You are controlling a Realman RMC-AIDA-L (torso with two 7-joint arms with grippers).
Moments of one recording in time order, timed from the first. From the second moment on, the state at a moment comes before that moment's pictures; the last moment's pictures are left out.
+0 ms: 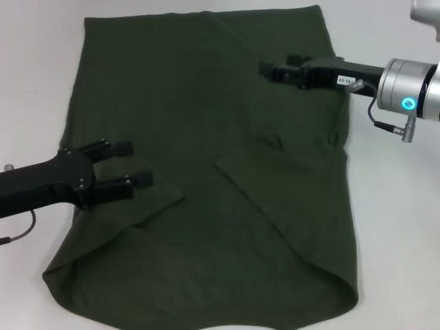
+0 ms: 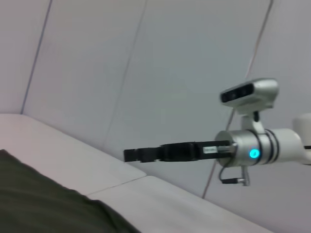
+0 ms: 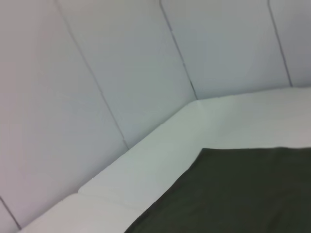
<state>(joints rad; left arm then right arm) -0.55 -2.04 0.40 0.59 2.04 1.75 -1.39 0.81 2.02 -0.78 -0.44 -1.74 -1.05 1.62</state>
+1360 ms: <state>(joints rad) -0.56 -2.01 0.40 0.64 2.04 1.77 -1.48 0.69 1.99 -0.80 -0.54 -1.85 -1.60 1.38</state>
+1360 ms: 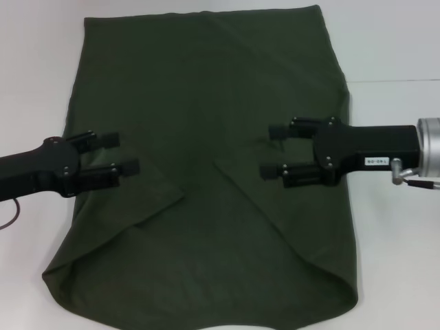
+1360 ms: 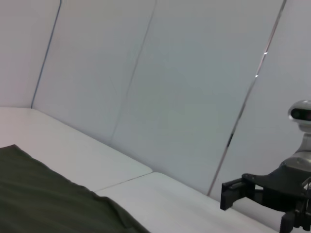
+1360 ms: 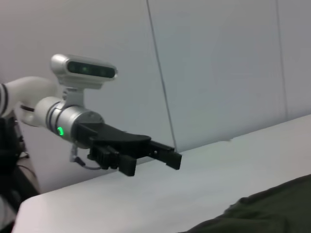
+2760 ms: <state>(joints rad) -0.57 -1.93 0.28 0.76 2.44 1.92 -2.15 0.64 1.85 -0.80 -0.55 -2.10 -1.75 2.18</state>
